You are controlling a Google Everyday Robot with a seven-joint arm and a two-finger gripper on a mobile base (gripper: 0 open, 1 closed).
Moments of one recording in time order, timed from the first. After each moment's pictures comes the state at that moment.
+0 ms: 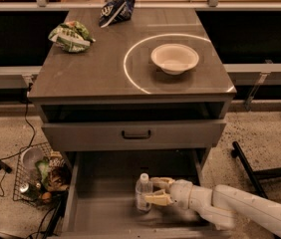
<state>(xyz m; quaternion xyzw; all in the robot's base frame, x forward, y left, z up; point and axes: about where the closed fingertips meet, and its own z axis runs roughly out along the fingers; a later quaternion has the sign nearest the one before) 0.492 -0.051 0.458 -0.35 0.70 0.40 0.48</state>
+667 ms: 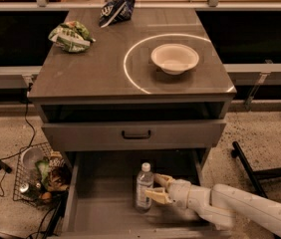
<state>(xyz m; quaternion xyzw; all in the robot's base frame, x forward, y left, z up) 0.492 -0.047 0.459 -0.35 0.70 0.40 0.48</state>
